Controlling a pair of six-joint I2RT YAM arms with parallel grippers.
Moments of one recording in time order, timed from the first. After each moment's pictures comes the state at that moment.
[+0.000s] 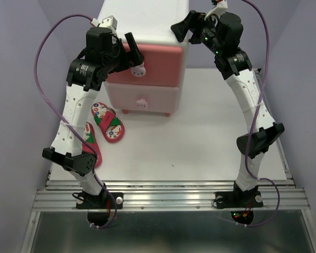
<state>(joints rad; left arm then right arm) -0.36 1.68 2.26 -0.98 0.00 -0.51 0.39 1.94 2.37 -0.34 -0.19 0.37</state>
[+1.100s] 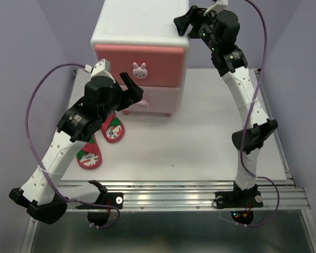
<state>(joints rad) -0.58 1.17 1.60 -0.79 -0.24 -0.73 0.39 2.03 2.49 -0.33 -0.10 0.34</state>
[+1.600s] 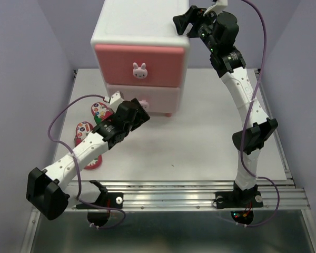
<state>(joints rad) -0.64 1.15 0.96 -0.52 -0.39 -1.00 0.39 2.02 2.43 -0.22 -0.10 0.33</state>
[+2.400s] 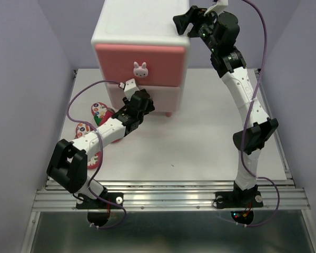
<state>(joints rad) -0.60 1.48 1.04 -0.11 -0.51 -0.74 0.39 2.02 2.41 -0.20 -0.12 0.33</state>
